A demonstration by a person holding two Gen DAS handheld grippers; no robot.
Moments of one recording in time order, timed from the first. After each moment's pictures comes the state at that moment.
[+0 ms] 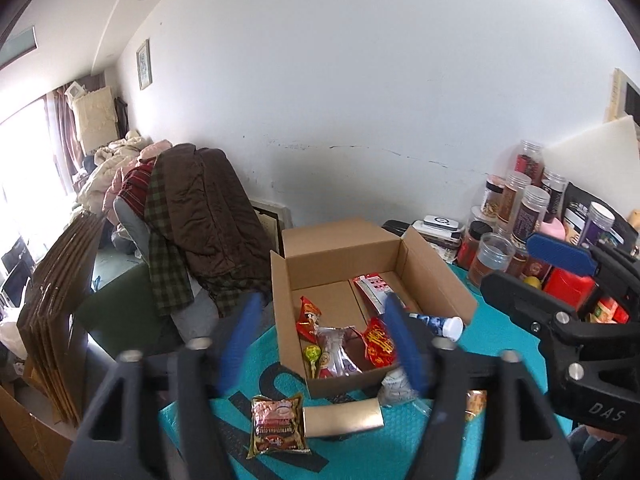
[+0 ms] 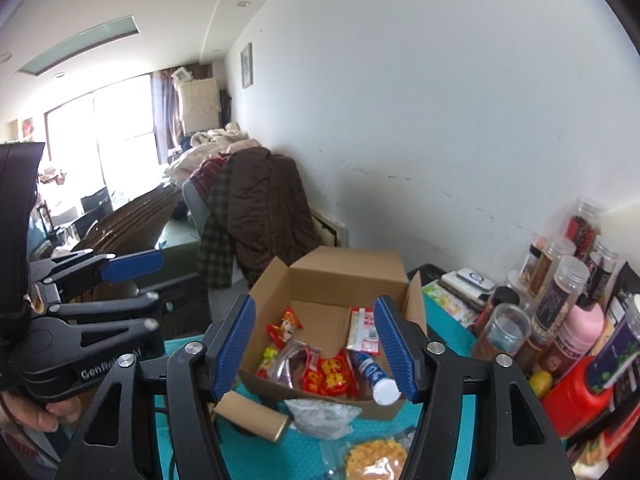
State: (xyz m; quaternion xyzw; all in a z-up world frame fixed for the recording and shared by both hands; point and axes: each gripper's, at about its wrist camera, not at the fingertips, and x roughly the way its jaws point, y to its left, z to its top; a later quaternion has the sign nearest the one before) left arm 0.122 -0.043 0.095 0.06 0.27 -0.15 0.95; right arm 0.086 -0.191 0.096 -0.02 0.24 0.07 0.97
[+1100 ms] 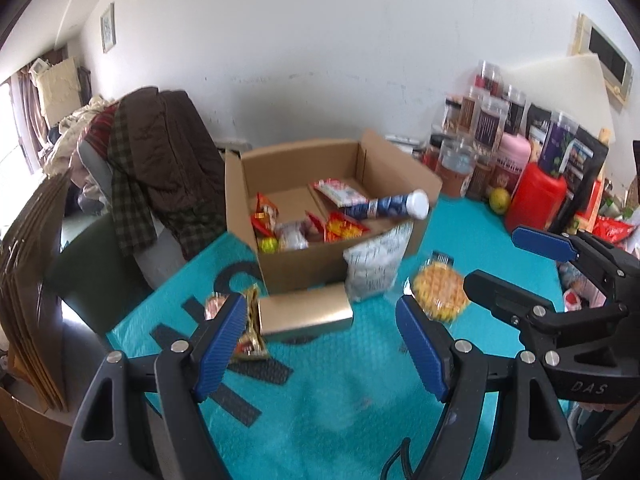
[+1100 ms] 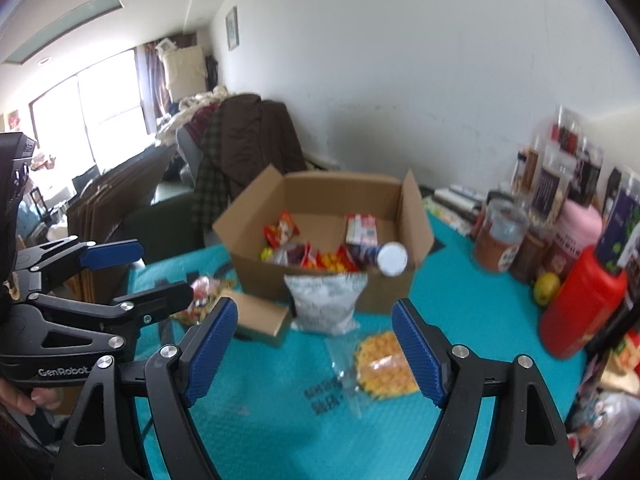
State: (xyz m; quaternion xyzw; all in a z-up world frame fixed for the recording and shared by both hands) left arm 0.065 -0.037 -0.001 0.08 0.36 -0.21 0.91; right arm 0.030 -0.195 -0.008 0.01 0.33 0.05 0.94
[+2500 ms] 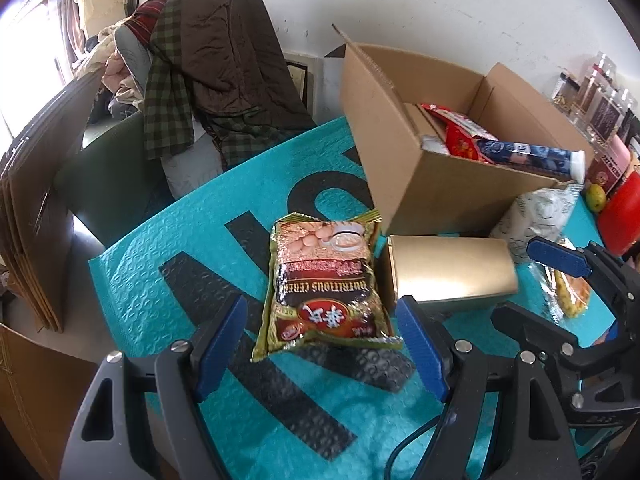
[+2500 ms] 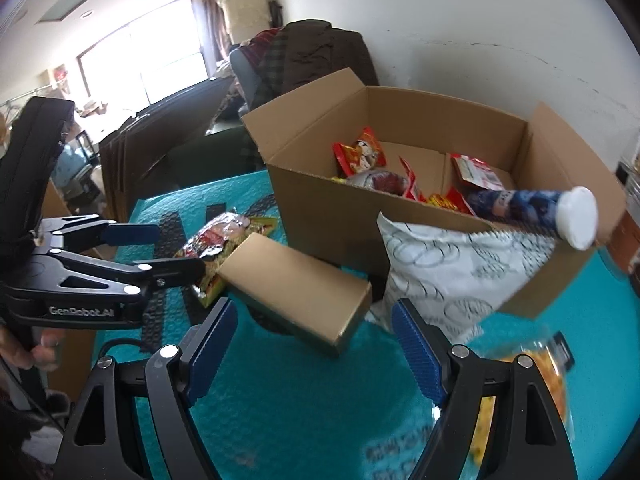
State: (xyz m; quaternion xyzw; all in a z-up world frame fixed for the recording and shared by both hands) left arm 0.162 0.027 -0.110 0.02 0.47 -0.11 0.87; right arm 0.128 -0.153 -0.113 -0.02 0.39 0.20 0.90
